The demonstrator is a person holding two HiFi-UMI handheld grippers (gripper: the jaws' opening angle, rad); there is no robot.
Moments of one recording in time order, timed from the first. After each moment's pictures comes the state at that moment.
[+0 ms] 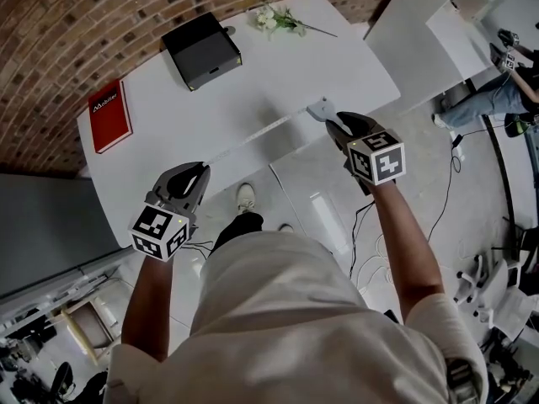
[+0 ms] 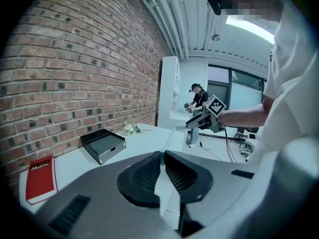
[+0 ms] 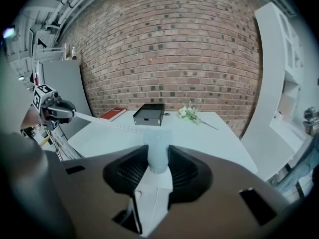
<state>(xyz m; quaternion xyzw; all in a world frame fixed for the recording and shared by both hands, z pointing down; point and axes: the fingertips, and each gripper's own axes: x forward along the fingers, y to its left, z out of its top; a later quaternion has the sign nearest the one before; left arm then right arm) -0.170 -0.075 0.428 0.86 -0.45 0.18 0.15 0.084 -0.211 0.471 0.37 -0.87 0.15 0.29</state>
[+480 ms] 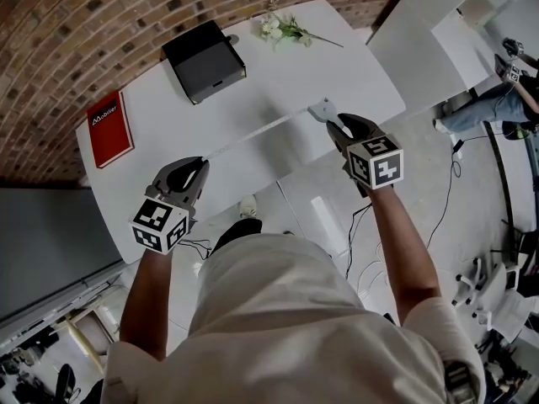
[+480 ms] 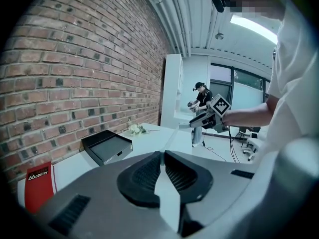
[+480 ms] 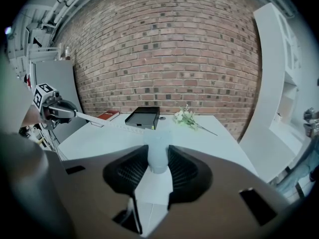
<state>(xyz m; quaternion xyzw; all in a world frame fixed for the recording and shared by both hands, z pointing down) -0.200 -0.139 0.437 0.86 -0.45 0.19 0.15 0.062 -0.260 0.472 0.39 -0.86 0.15 0.28</state>
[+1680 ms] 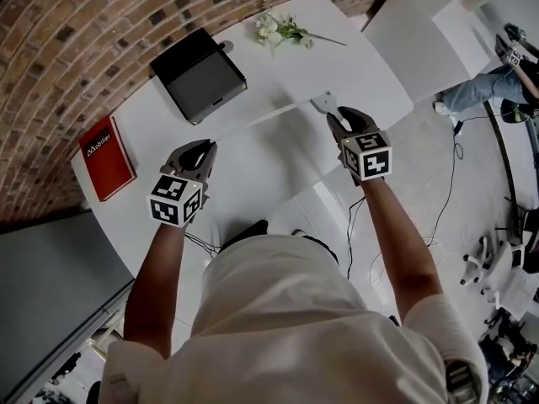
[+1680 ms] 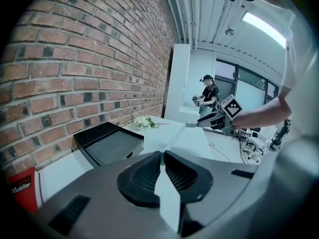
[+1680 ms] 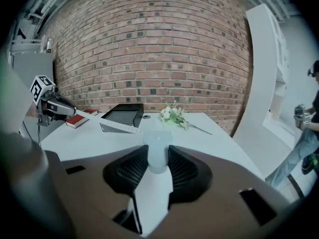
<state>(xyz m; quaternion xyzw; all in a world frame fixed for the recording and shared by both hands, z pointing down) -0.230 -0.268 0.506 0.86 -0.43 0.21 0.18 0.049 -0.345 0.536 0.46 -0.83 0.15 0.28</state>
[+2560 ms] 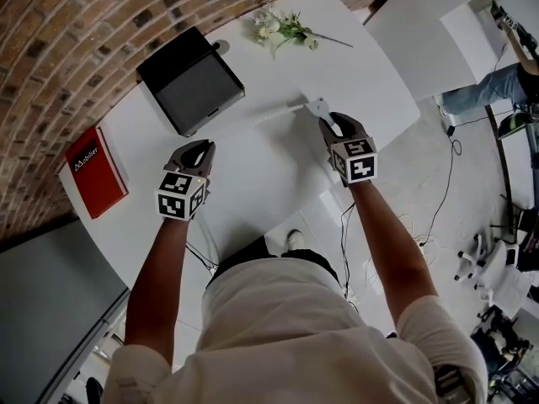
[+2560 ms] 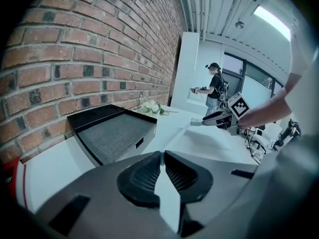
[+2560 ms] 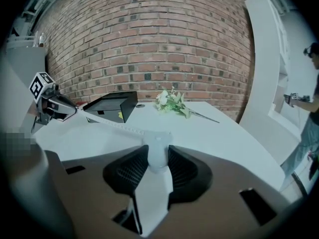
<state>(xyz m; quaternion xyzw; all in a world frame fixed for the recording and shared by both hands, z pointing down) -0.243 -0.324 0.594 0.84 -0.43 0.24 0.22 0.039 -0.388 0.623 0.47 -0.82 0.16 0.29</state>
